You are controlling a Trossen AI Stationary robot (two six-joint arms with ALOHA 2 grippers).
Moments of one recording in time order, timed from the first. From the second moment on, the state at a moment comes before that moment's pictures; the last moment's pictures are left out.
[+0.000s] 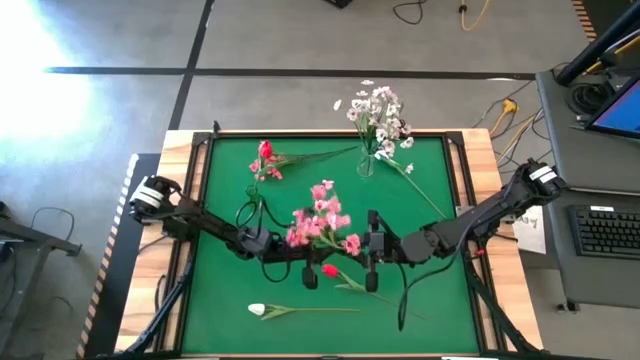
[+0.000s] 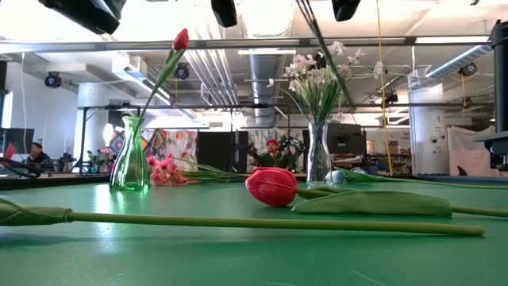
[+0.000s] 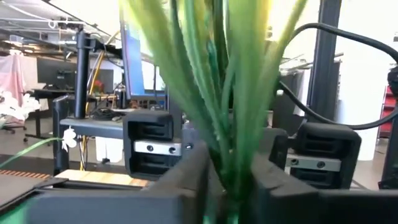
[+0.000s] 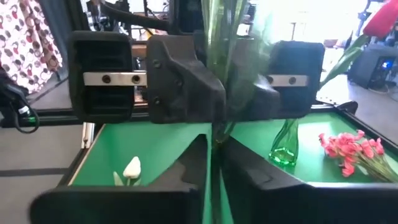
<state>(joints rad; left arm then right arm) -0.35 1.75 0.87 1.18 -0.40 0.02 0.44 1.45 0.85 0.49 0.50 0.08</state>
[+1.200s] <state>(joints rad) -0.41 0.94 0.85 -0.16 -1.07 -0.20 0.42 1.34 0.85 0.35 0.50 0.15</state>
